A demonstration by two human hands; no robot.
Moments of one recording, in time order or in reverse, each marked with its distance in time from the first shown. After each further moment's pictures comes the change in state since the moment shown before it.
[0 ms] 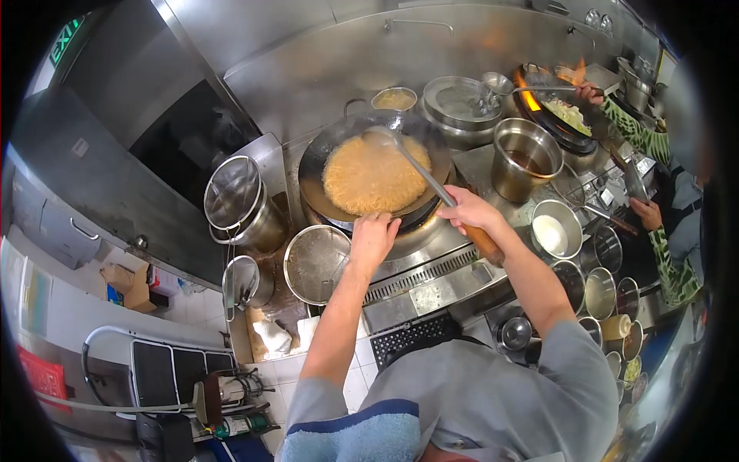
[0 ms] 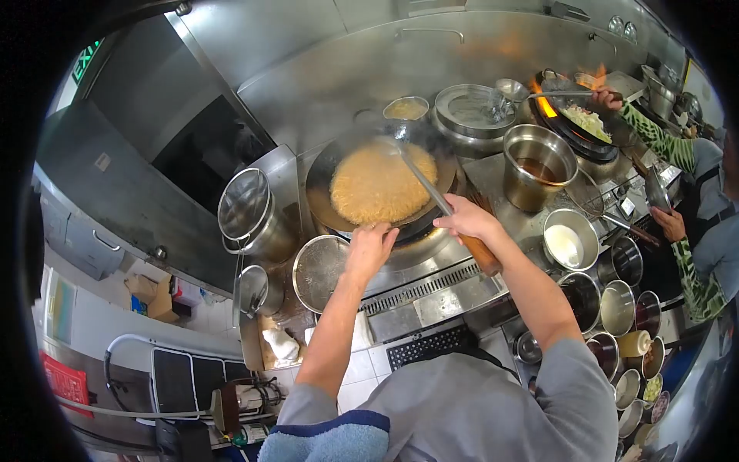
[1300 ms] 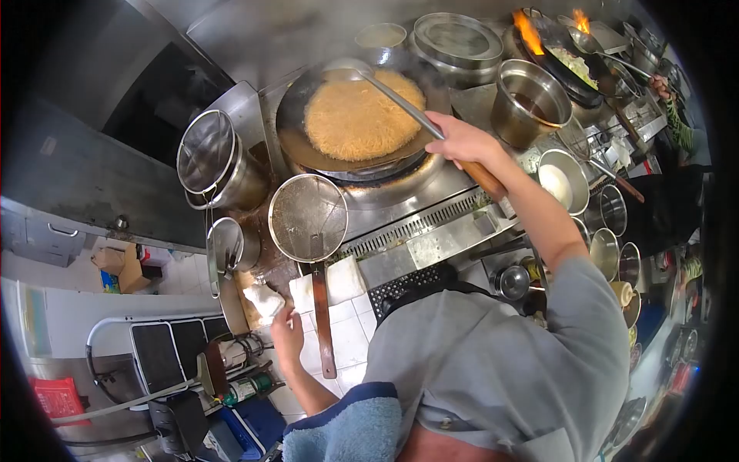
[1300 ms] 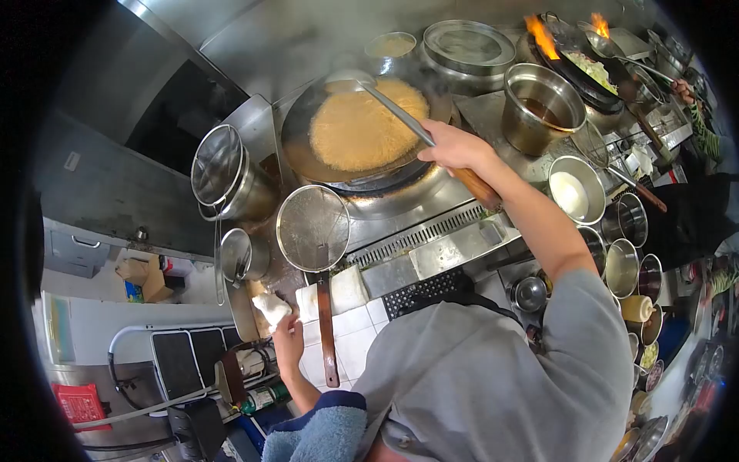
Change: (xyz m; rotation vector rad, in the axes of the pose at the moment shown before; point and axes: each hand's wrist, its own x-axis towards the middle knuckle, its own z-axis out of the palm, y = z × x) left_hand -0.301 -0.060 -0.104 -0.004 -0.054 -0.856; right_hand 0.026 -0.034 0.003 -0.298 -0.025 -0.033
